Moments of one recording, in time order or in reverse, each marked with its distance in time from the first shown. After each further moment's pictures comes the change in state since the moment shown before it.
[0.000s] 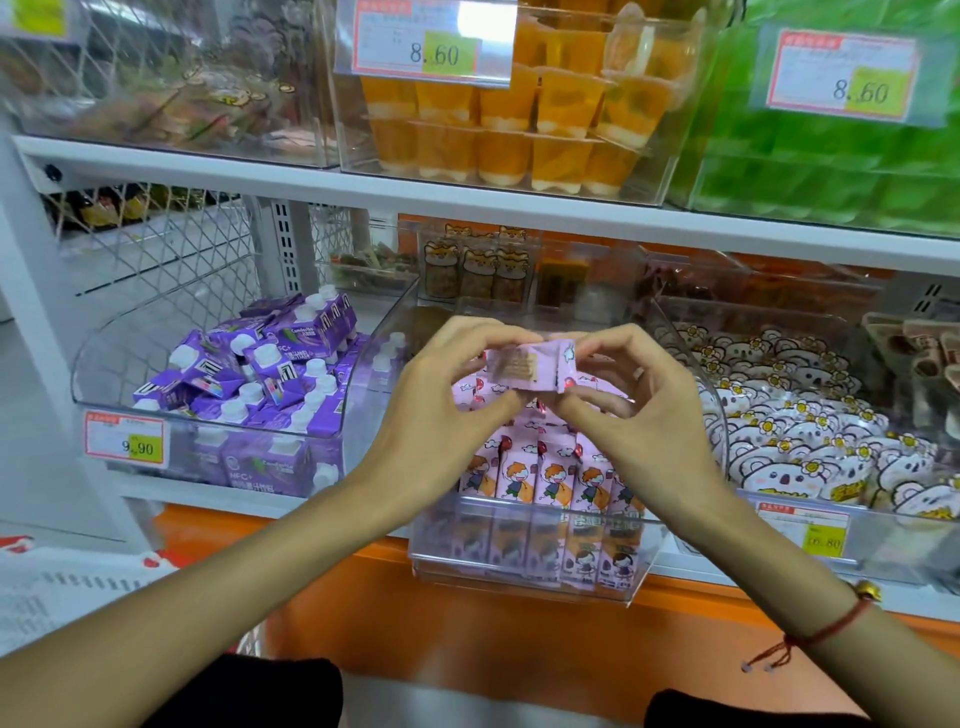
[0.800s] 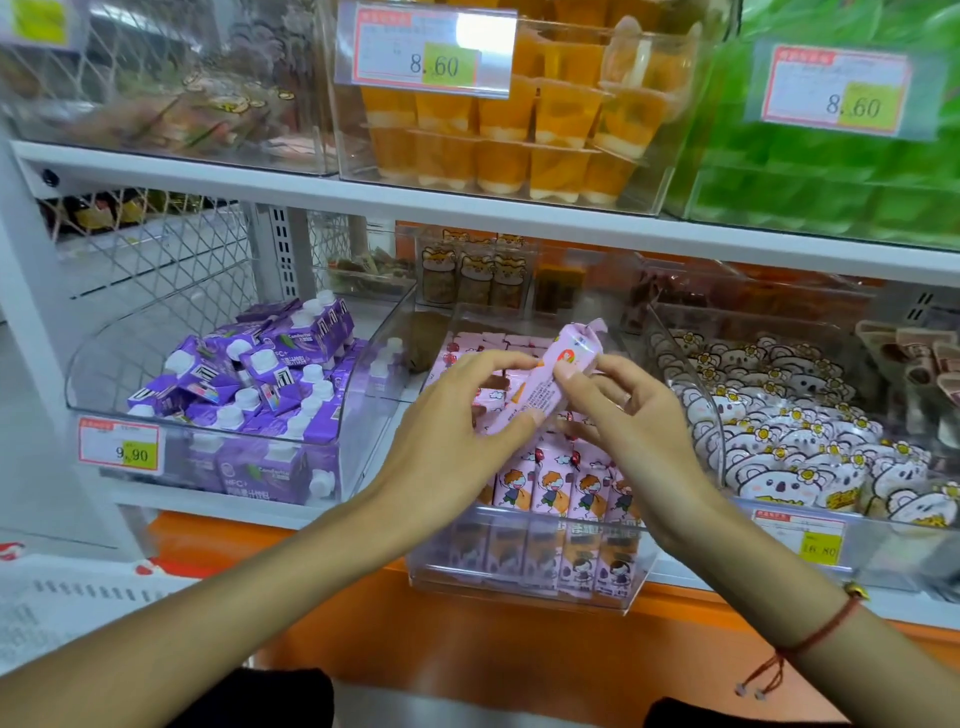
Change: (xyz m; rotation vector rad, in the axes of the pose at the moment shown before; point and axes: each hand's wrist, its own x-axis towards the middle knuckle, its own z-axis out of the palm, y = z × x) left_hand -0.006 -0.005 0.009 0.094 -0.057 -0.155; right_hand 0.003 0.002 0.004 0.134 0.116 0.379
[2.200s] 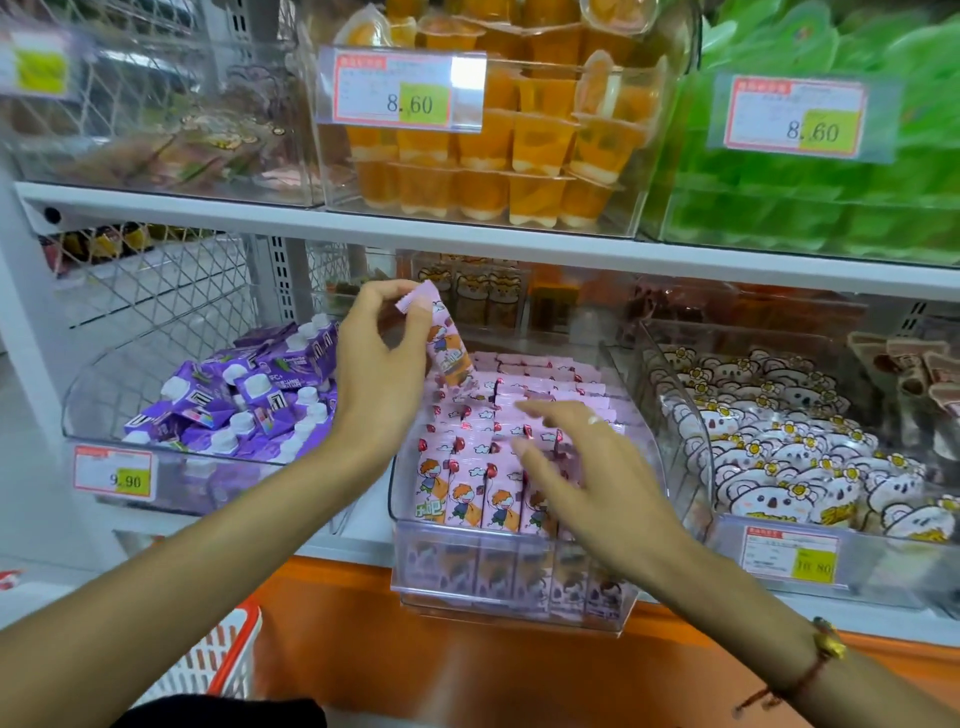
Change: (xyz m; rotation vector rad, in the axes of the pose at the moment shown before) left_hand 0.048 0.006 -0.026 -0.177 0.505 -0.045; right_hand -0.008 0.018 -0.007 -0.806 -0.192 -0.341
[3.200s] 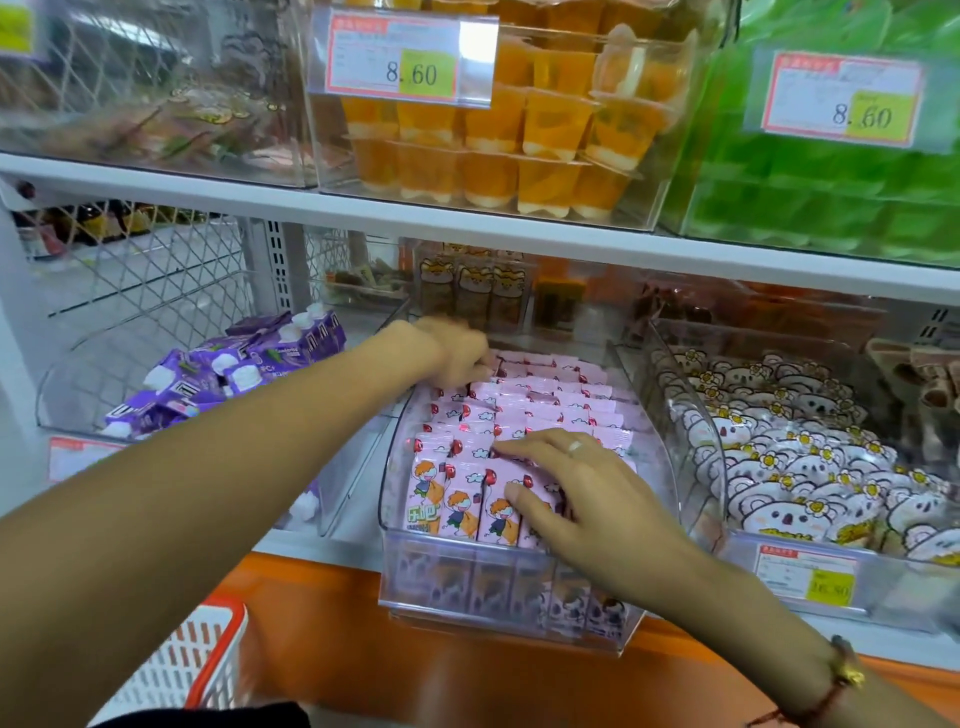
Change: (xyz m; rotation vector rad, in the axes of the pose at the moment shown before) left_hand 0.090 -0.064 0.057 1.265 -1.149 0.299; right_hand 0.008 0.016 0.006 -0.283 -0.210 -0.123
